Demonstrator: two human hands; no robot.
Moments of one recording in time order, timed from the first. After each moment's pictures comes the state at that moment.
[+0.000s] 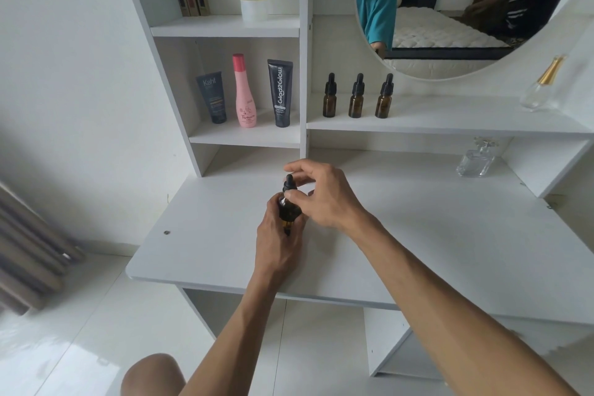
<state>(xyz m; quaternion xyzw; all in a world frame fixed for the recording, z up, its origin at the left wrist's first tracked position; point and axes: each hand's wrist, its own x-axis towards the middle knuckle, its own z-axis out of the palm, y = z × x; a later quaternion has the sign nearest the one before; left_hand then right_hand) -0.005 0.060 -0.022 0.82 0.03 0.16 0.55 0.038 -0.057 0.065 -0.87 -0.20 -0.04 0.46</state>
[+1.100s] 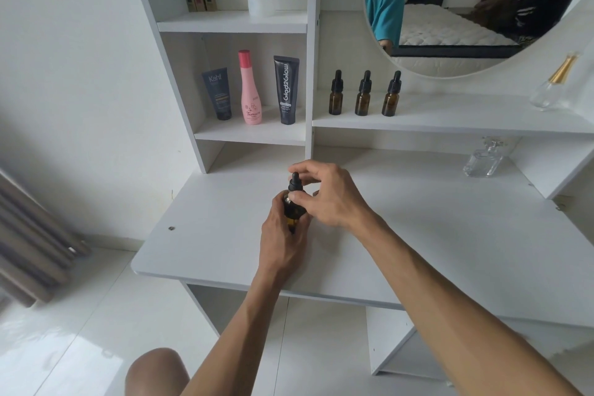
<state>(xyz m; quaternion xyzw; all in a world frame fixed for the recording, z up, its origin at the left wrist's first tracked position) -0.003 0.061 -0.026 0.82 0.03 0.16 0.55 0.038 -0.057 0.063 -0.87 -0.19 -0.03 0.46</state>
